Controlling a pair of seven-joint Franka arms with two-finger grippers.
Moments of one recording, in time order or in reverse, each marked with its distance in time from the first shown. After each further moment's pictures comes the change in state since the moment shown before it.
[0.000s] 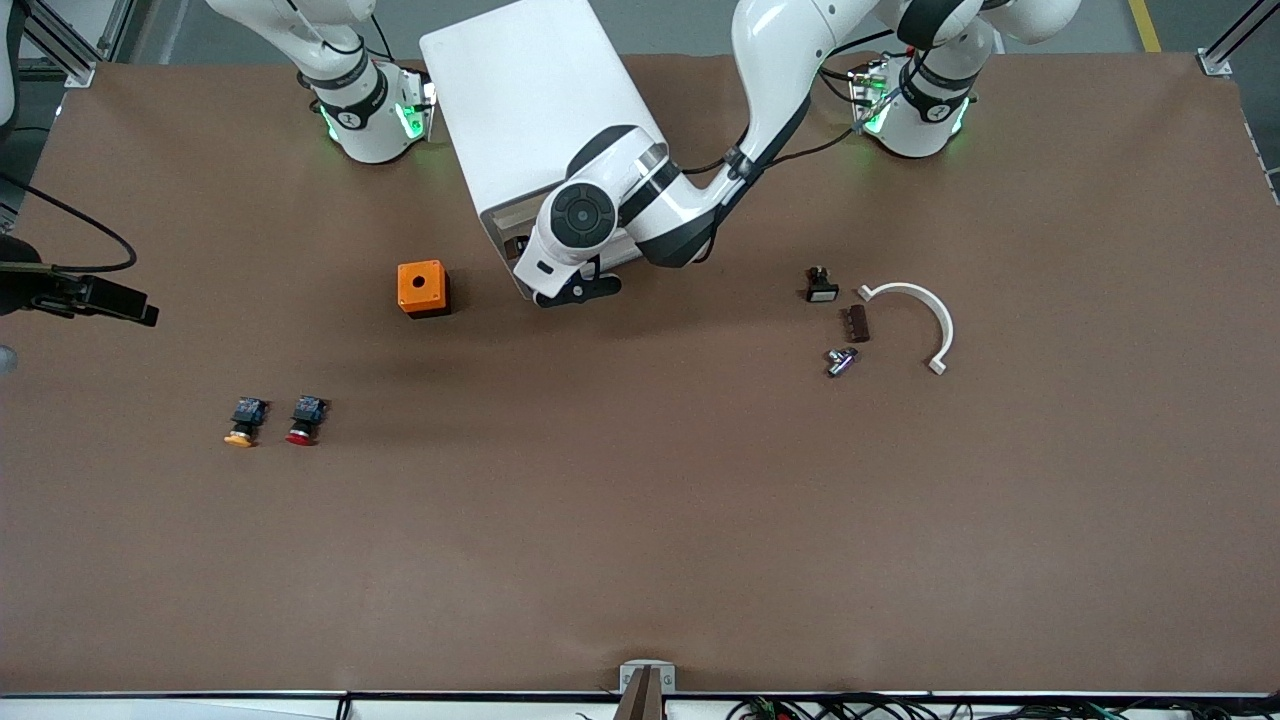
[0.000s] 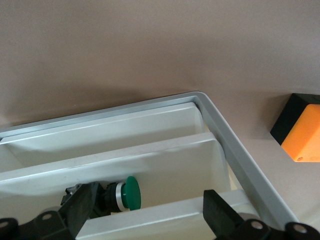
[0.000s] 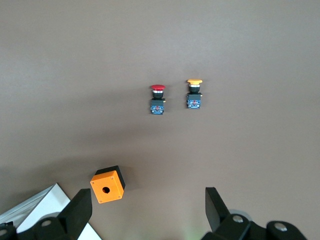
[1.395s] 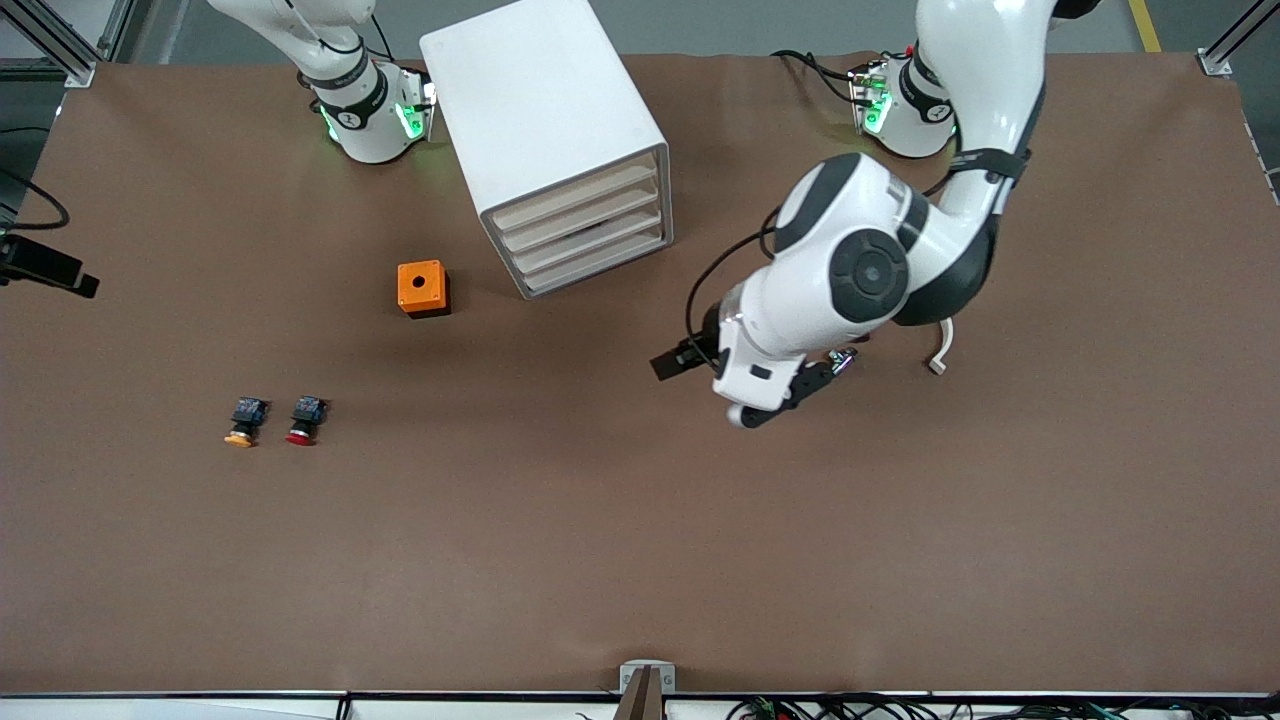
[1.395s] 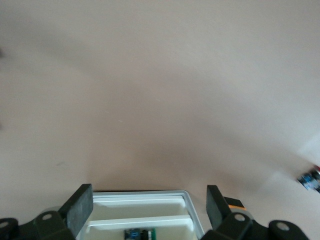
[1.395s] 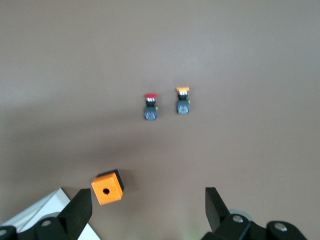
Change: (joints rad) left arm 0.431 -0.225 0.024 0.030 0.105 -0.190 0.001; right arm -0.028 -0.071 0.003 0.074 -0.003 -0.039 -0.001
